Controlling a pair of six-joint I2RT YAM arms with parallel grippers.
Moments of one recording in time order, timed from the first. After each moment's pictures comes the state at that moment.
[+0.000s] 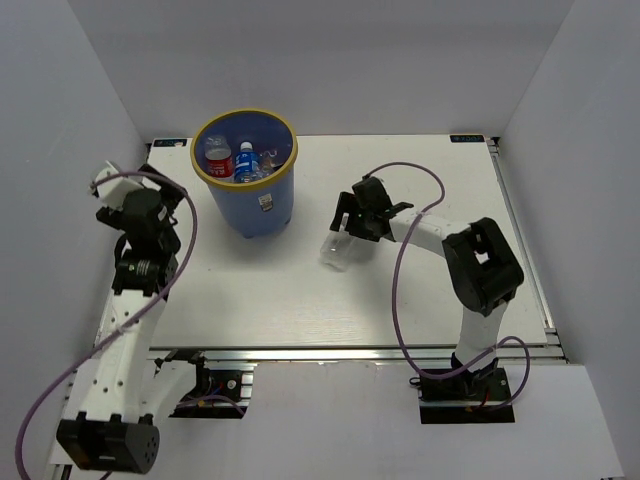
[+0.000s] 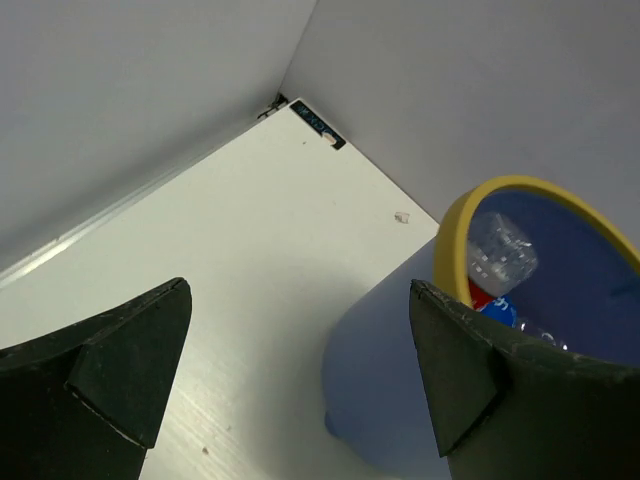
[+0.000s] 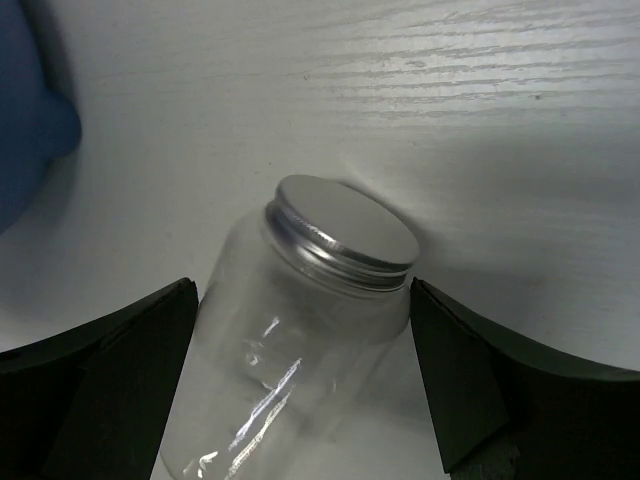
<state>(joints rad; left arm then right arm) -0.06 0.95 1.02 -0.22 -0.62 -0.48 0.58 1.84 1.19 -0.17 0.04 0.67</state>
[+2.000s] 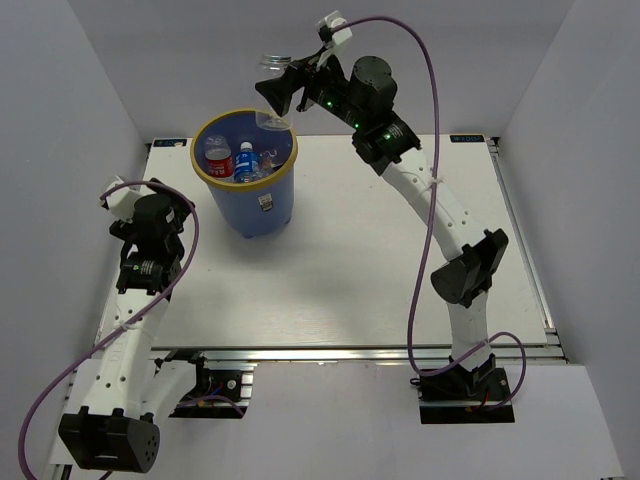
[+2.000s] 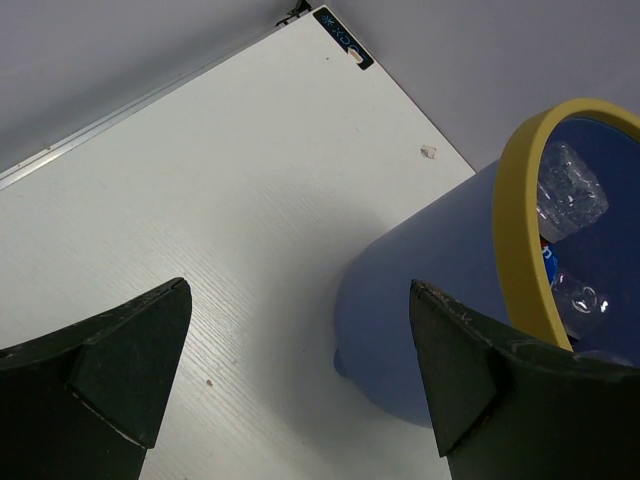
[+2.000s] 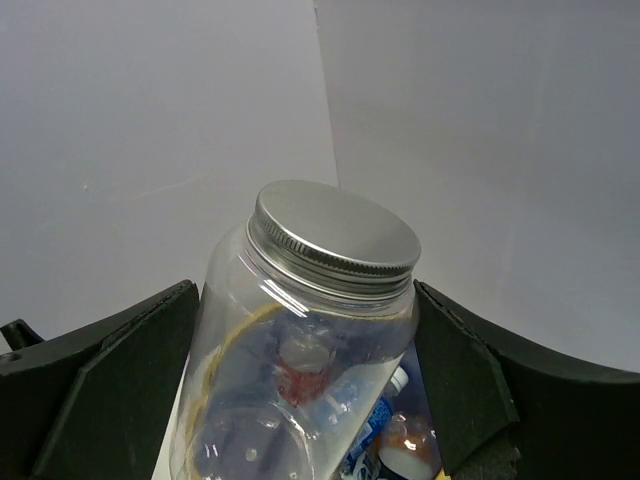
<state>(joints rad) -0.06 0.89 0.91 -0.36 -0.58 -0.66 0.69 2.03 2.34 -0.06 -0.29 0.22</state>
